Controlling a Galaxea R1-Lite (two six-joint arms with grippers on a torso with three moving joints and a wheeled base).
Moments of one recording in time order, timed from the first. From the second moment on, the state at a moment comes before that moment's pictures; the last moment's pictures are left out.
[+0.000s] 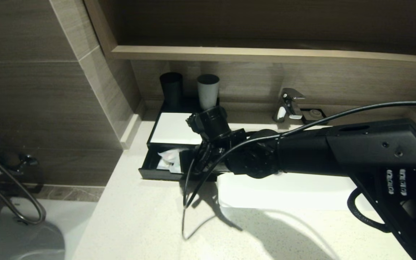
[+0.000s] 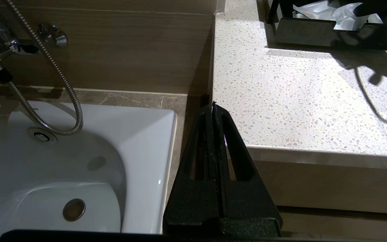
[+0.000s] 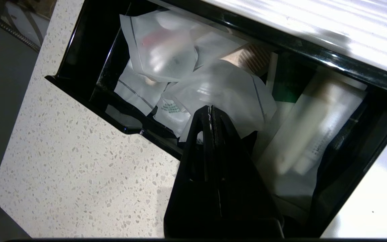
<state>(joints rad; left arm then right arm) -0.01 0.00 0.00 0.00 0.01 0.00 0.83 2.27 -1.83 0.11 -0.15 0.34</state>
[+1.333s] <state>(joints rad) -0.01 0.00 0.00 0.00 0.01 0.00 0.79 2.36 -1.94 0.11 -0.15 0.34</state>
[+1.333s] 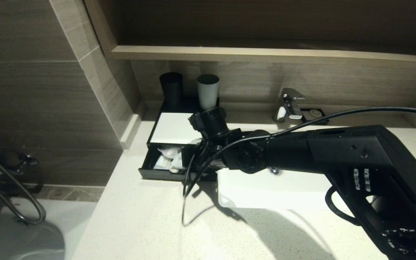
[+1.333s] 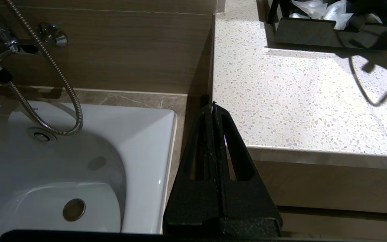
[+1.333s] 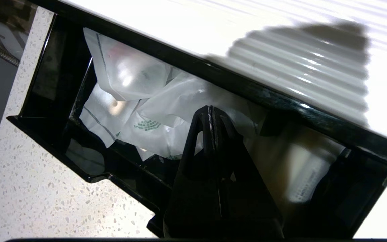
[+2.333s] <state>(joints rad) -0.01 0.00 0.00 0.00 0.01 0.00 0.80 2.28 -1.92 0.12 -0.15 0.34</state>
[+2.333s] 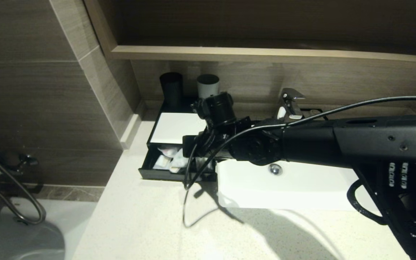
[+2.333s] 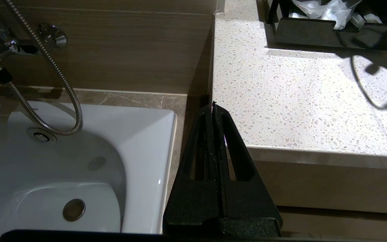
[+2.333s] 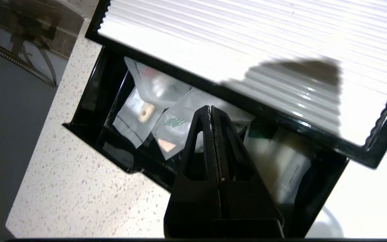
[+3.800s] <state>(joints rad) -0.01 0.00 0.00 0.00 0.01 0.00 0.86 2.08 -1.60 0.12 0.01 0.38</state>
